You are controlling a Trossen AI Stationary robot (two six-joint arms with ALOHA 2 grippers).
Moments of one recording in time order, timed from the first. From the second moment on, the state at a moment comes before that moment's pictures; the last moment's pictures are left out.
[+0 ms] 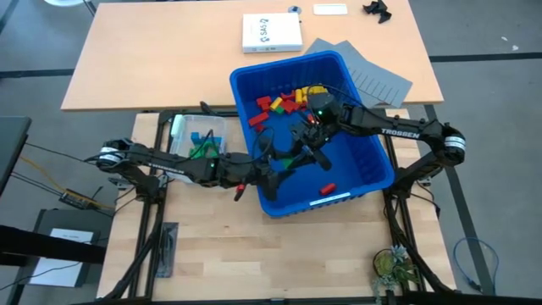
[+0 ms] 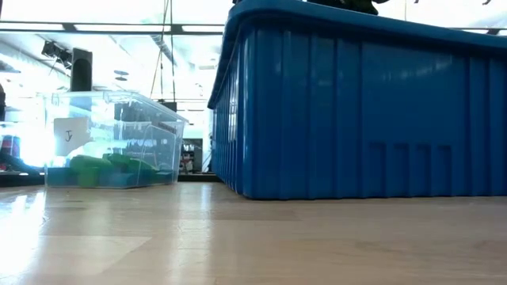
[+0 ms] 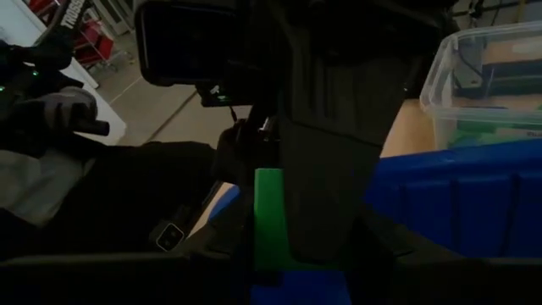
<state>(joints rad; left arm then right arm) -0.11 1.58 1.17 0.28 -0.41 0.81 -0.34 1.46 1.27 -0.31 -0.88 -0.04</state>
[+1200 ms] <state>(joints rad) -0.17 1.47 1.17 0.23 -0.98 0.46 -0.58 1.28 1.27 -0.30 -0.60 -0.10</state>
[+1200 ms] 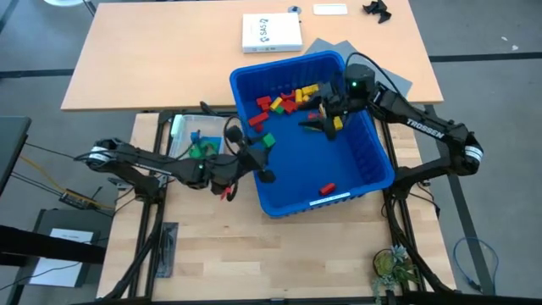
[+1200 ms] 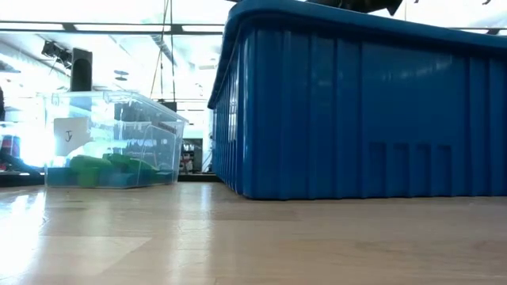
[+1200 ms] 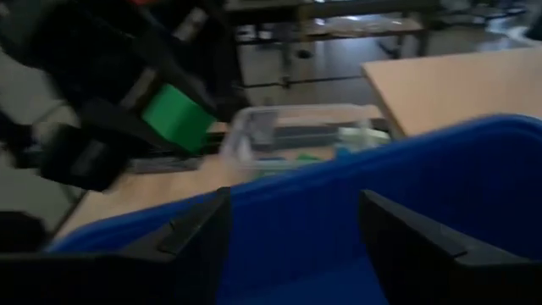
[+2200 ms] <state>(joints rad) -0.08 1.18 1.17 -1.19 -0.90 -0.93 -0.63 1.41 1.27 -0.37 -0.44 -0.19</state>
